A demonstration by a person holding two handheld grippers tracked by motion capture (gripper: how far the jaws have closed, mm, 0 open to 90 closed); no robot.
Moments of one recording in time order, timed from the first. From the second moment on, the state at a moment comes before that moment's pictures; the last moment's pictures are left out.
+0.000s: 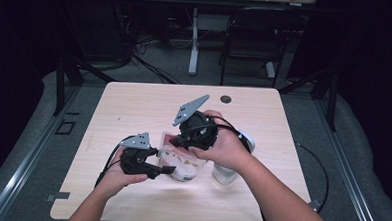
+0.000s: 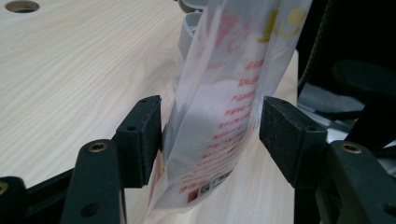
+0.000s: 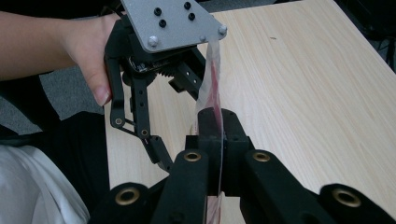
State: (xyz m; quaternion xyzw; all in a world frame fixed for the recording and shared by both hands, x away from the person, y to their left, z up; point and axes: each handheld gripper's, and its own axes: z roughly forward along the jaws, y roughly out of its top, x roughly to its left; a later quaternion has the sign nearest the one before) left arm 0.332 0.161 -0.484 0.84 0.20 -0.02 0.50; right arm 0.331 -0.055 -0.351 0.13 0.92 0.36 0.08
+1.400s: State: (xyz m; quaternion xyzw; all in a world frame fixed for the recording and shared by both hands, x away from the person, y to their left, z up) left arm 0.333 0.147 -0.512 0.86 0.16 -0.03 0.48; right arm 0.326 -0.055 -0.337 0.11 0.92 0.37 0.08
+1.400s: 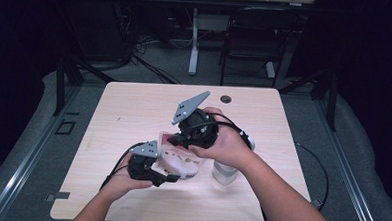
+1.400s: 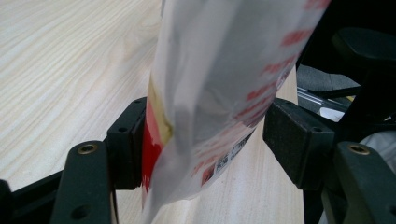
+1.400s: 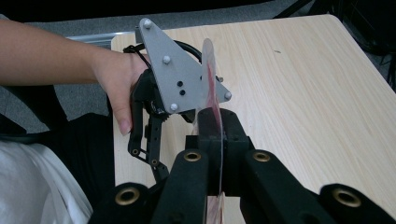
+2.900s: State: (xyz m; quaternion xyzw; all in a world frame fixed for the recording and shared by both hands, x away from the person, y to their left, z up) left arm 0.329 0.146 -0.514 0.88 0.16 -0.02 0.44; right arm 0.329 -0.076 -0.348 0.12 0.92 0.38 0.06
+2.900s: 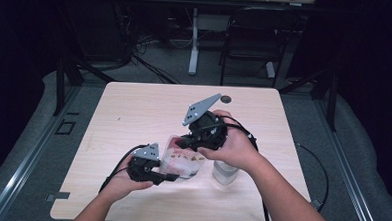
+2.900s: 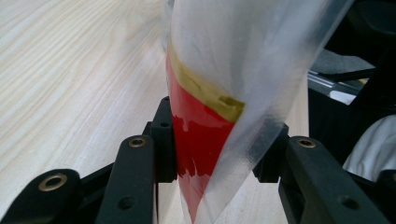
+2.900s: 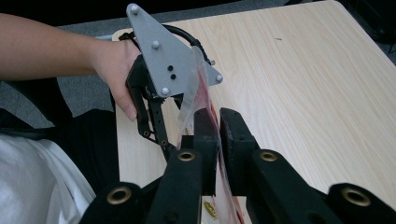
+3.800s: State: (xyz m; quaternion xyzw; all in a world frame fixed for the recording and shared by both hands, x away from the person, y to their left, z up) left arm 0.328 0.143 -0.523 0.90 0.18 -0.03 0.39; right arm 0.327 -0.115 -0.370 0.17 0.89 0.41 0.08
